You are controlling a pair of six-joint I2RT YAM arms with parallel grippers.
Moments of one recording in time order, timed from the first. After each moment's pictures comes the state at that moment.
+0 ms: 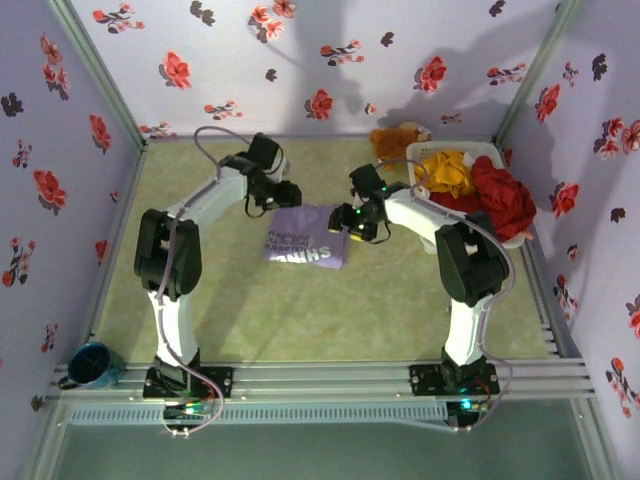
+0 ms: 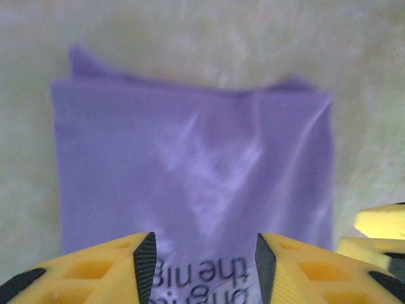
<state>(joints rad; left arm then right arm) -0.43 1.98 1.61 -0.76 0.26 -0.39 0.51 1.92 1.36 -0.61 -0.33 0.69</state>
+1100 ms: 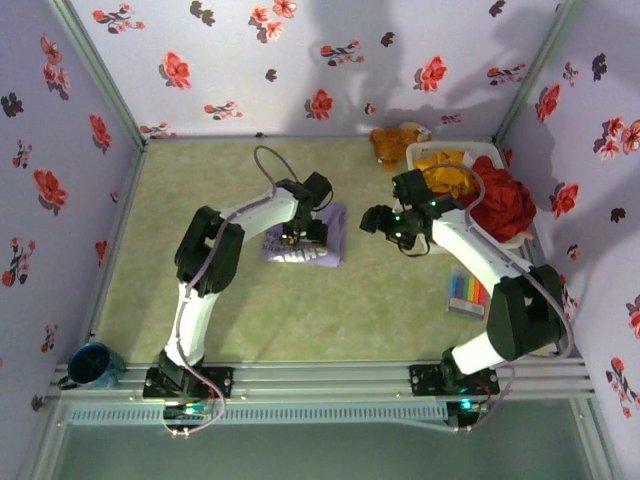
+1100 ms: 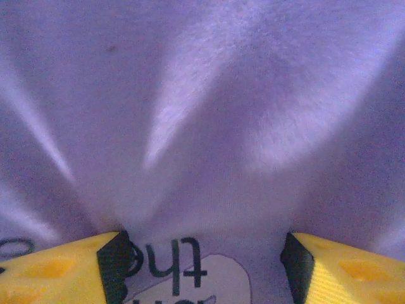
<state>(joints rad) -0.68 2.18 1.69 -0.91 -0.04 -0.47 0.38 1.48 1.11 -0.70 -0.25 0.70</state>
